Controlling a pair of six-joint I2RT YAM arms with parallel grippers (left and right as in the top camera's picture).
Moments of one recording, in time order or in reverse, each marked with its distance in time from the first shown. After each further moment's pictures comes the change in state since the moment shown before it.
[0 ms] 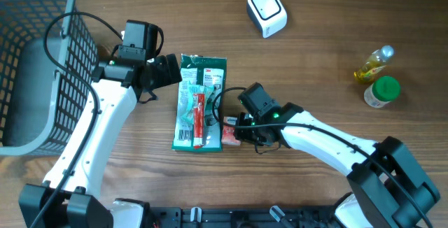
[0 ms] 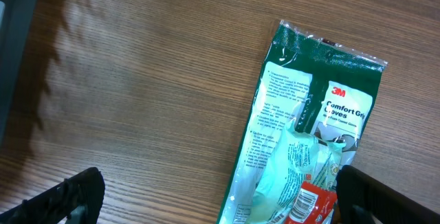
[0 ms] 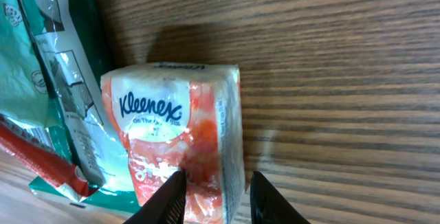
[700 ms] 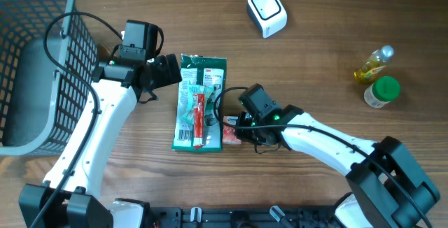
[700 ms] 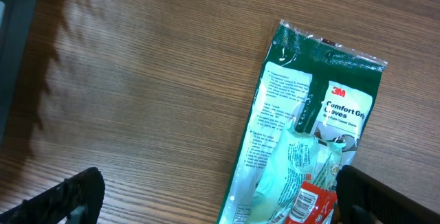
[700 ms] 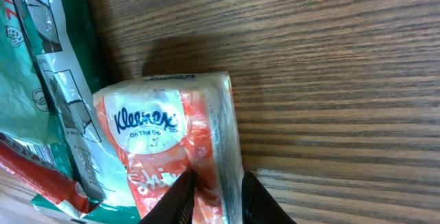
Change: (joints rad) left arm 0.000 0.000 0.000 0.000 0.000 0.000; right arm 0.001 0.000 -0.026 0.055 0.023 0.039
